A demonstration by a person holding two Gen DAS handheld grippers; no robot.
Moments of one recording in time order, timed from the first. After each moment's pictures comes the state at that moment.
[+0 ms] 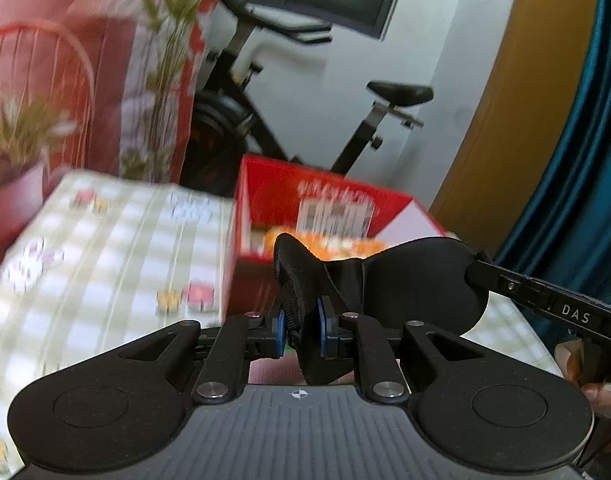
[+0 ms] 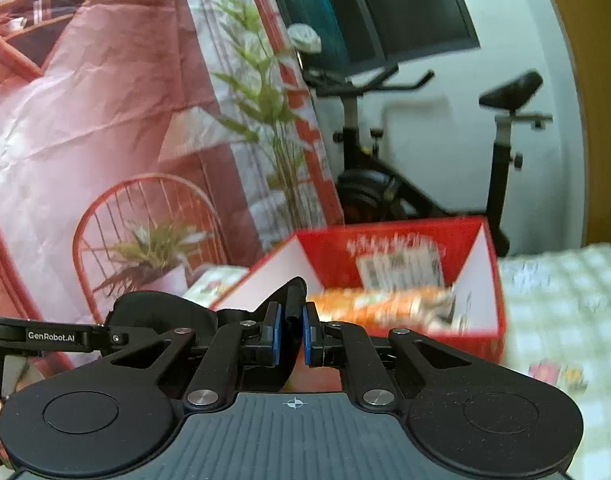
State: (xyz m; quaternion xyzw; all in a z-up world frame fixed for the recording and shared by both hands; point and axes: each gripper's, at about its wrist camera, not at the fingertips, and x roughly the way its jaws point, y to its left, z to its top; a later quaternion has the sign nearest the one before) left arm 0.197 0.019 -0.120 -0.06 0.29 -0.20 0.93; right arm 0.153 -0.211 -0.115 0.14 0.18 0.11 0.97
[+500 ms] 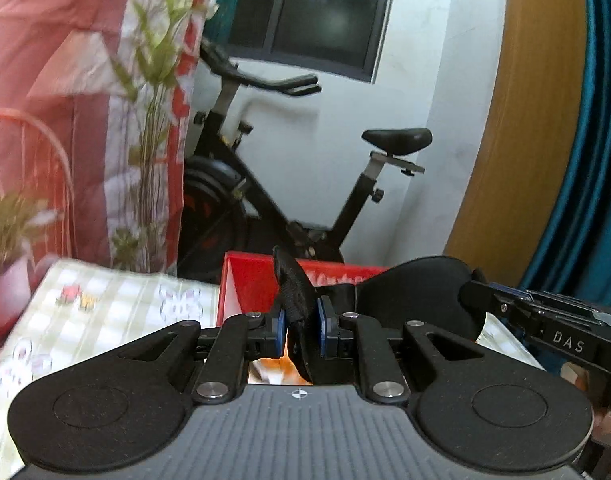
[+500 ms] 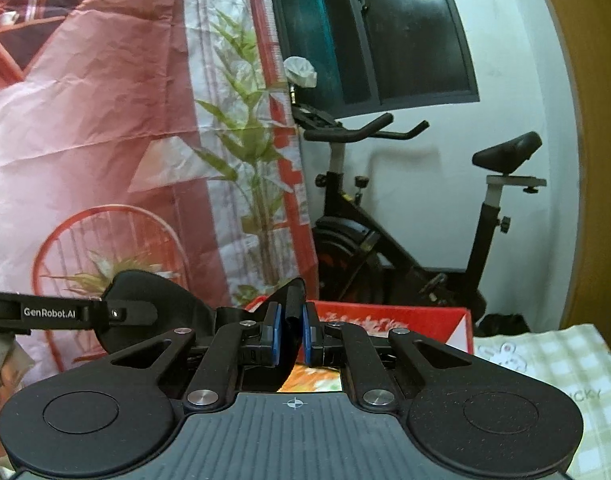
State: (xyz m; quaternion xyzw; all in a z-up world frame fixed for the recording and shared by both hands) left arm 0.257 -0.024 -0.082 -0.03 0.22 -0.19 0.96; right arm 0.218 -0.222 -0.082 0.09 0.14 0.07 0.98
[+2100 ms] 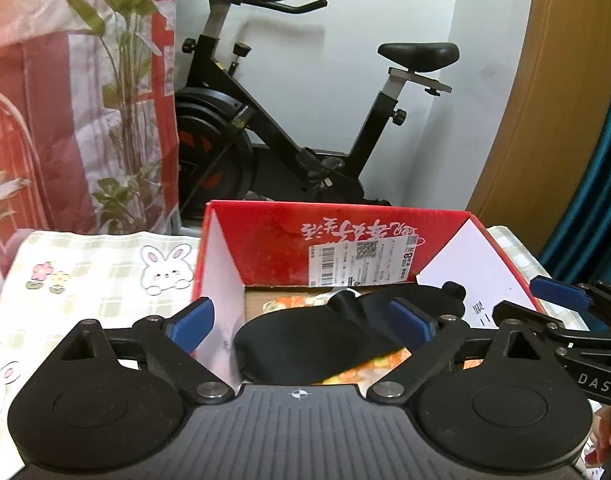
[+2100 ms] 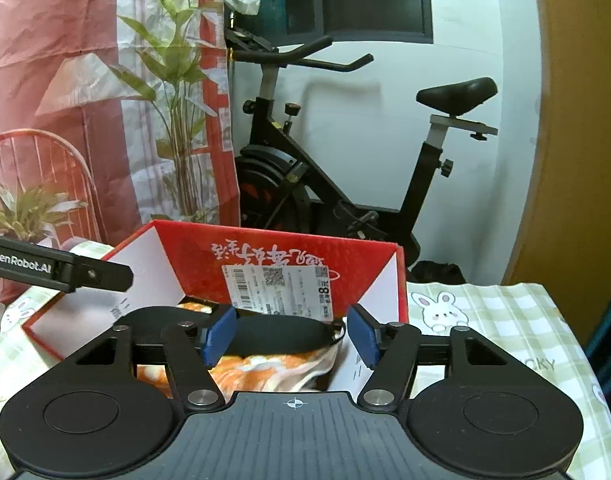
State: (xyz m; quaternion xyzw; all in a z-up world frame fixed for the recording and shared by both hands) left arm 0.348 -0.050 -0.126 0.02 0.33 -0.18 0.93; right arm 0.272 -0.247 -0.144 0.06 0.25 -0.02 0.97
